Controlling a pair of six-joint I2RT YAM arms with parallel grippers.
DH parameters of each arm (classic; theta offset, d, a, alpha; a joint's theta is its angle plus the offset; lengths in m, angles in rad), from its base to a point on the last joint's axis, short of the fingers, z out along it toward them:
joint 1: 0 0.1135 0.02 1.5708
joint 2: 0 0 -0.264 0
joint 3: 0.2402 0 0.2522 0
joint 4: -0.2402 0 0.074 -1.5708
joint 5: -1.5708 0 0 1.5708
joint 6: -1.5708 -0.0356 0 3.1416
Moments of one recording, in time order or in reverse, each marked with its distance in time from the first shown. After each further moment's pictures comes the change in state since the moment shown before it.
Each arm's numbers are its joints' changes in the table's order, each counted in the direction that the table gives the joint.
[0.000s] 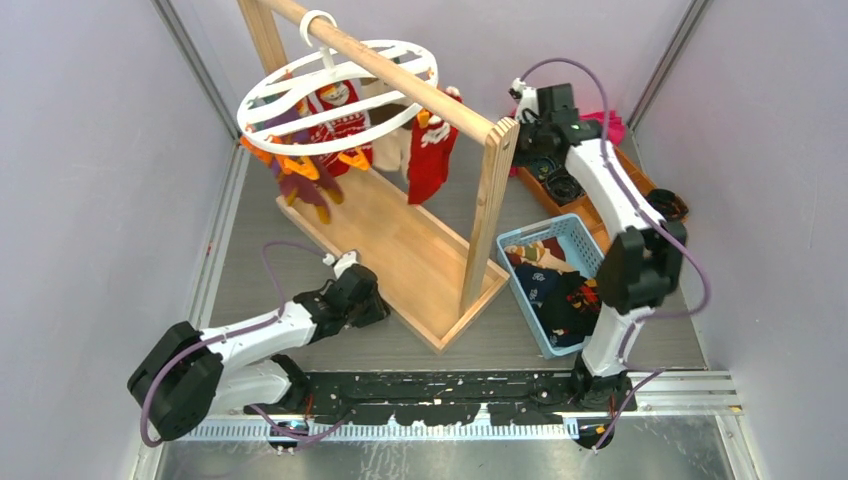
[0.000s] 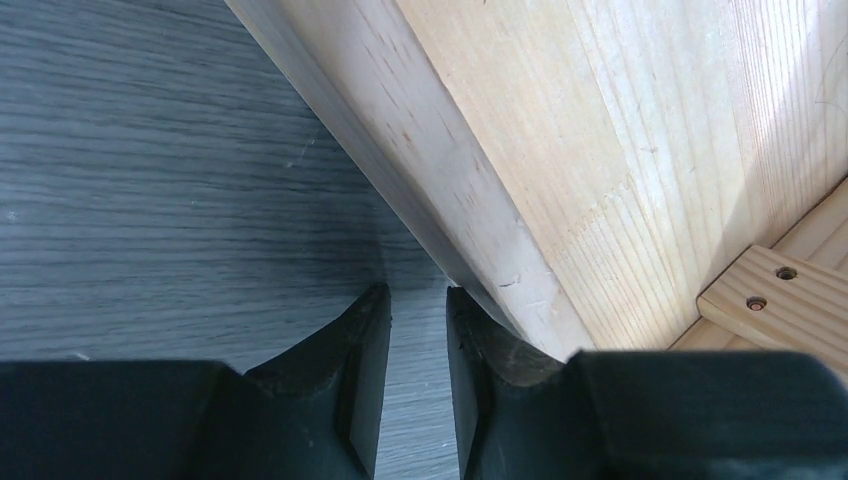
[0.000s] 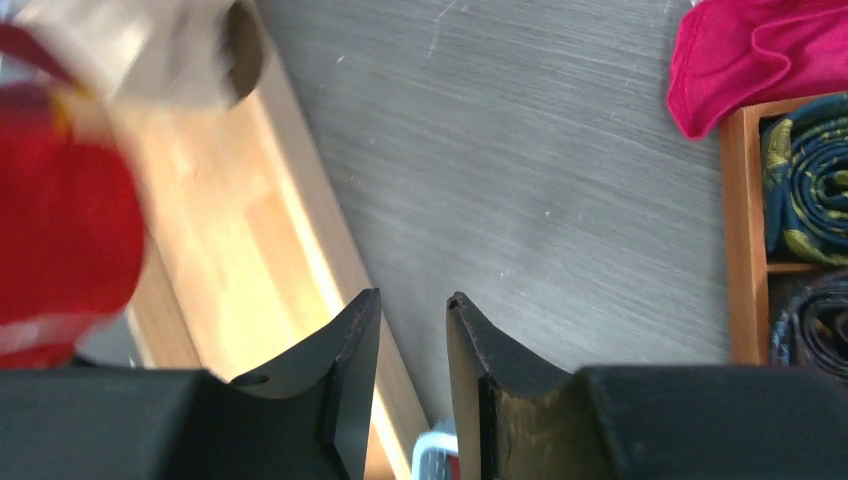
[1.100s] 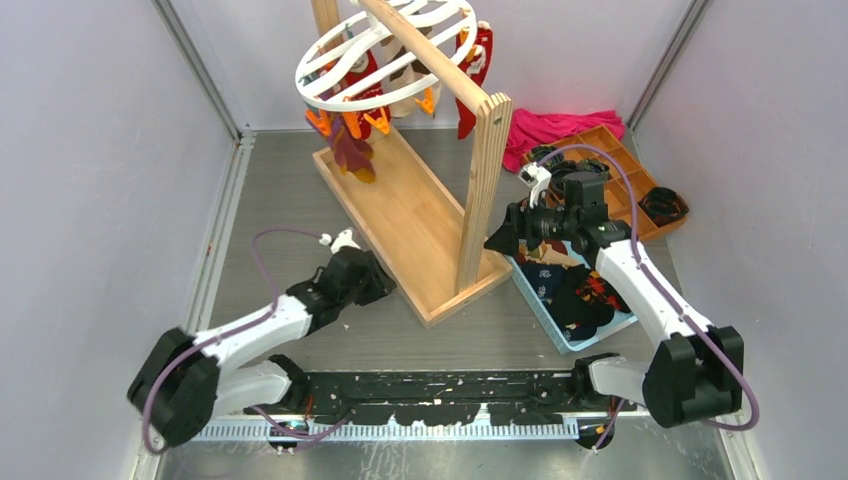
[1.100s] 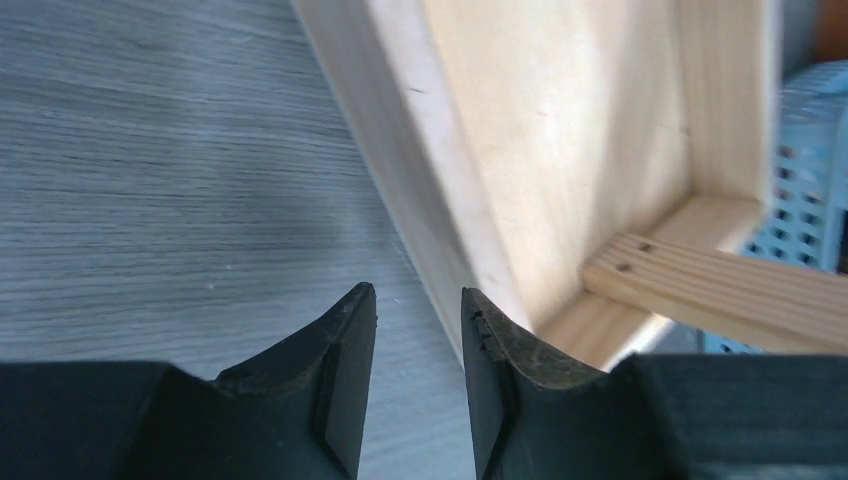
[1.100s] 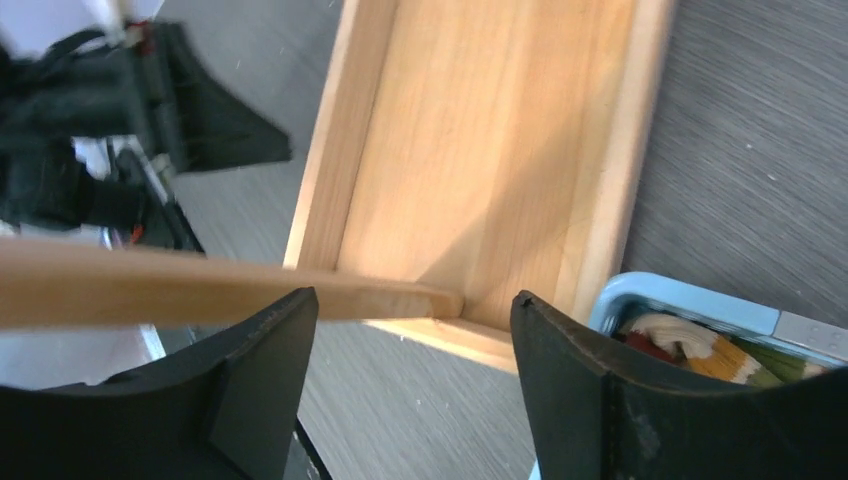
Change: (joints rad) left arm 0.087 -0.053 0.078 0.131 -0.019 -0.058; right arm -0.039 0.715 -0.916 0.308 0.462 0.170
